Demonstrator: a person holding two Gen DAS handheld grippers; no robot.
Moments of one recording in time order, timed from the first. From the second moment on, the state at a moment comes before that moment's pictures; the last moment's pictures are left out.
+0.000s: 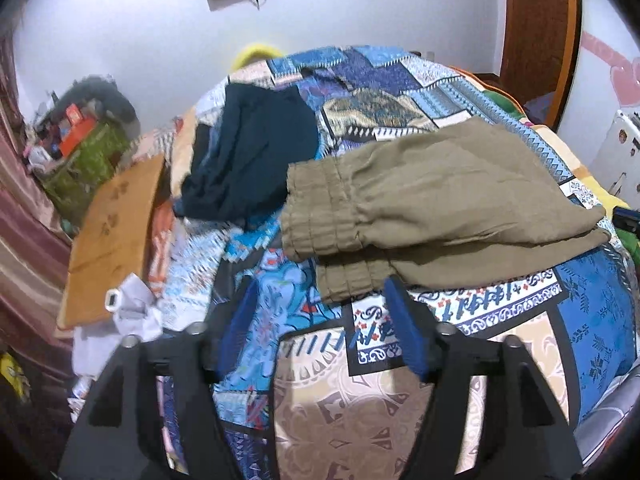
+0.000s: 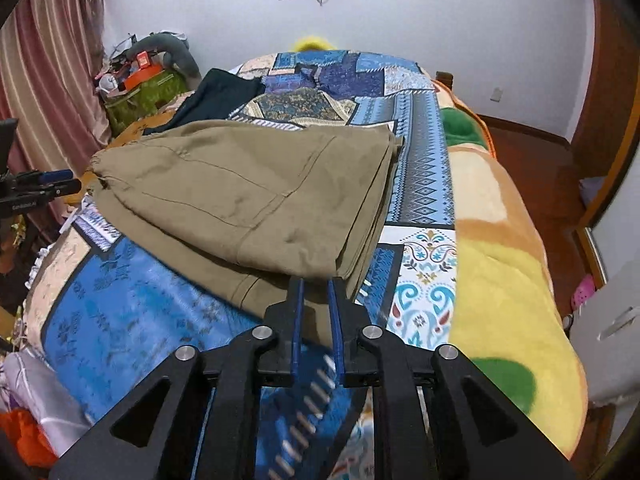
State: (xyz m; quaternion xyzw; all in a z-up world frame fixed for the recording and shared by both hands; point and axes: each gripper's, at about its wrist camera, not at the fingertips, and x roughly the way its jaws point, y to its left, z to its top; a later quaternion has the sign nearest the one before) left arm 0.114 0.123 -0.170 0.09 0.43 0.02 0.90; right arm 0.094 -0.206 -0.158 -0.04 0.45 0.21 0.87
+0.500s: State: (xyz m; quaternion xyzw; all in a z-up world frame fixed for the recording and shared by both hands) left arm 0.151 0.038 -0.190 0.26 0.43 -0.05 0.86; right arm 0.102 -0.150 -0.136 -0.07 0.40 0.28 0.87
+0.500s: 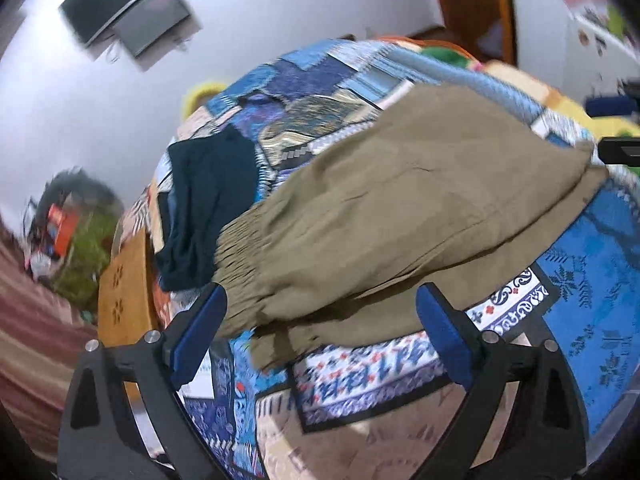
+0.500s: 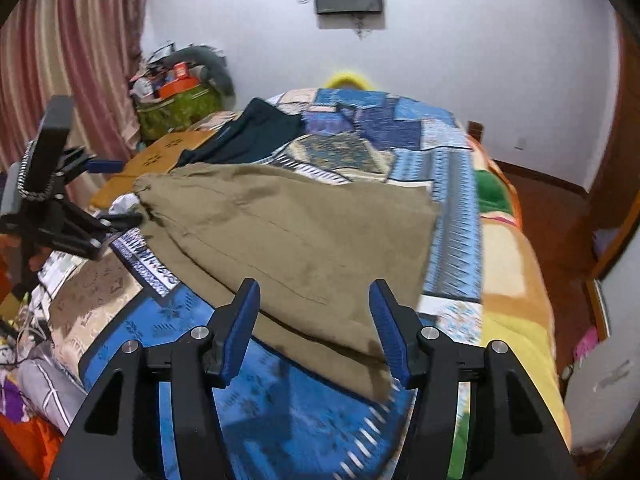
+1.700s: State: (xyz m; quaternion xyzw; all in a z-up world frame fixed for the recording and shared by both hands) left arm 0.146 0.006 -0.172 0.22 0.43 -0.14 0.86; right arm 0.101 -0.103 -0.134 -0.14 0.38 0.34 0.85
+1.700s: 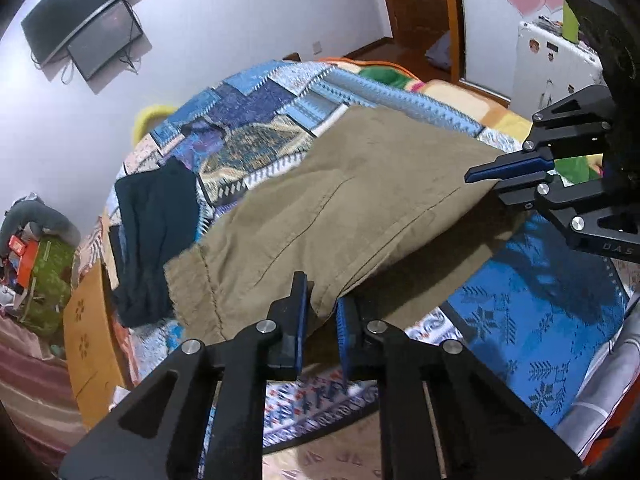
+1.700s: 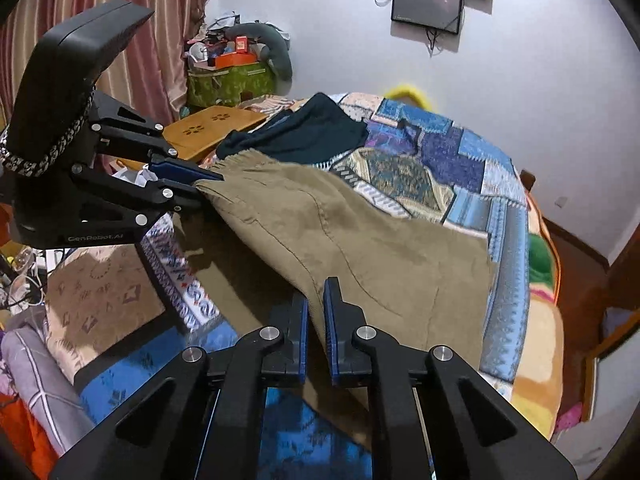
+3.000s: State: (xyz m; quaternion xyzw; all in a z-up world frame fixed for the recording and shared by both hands) left arm 0.165 0.123 -0.198 -0.04 0.50 -0.07 0.86; right arm 0.129 -0.131 -0.171 0.02 0.47 0.28 0.84
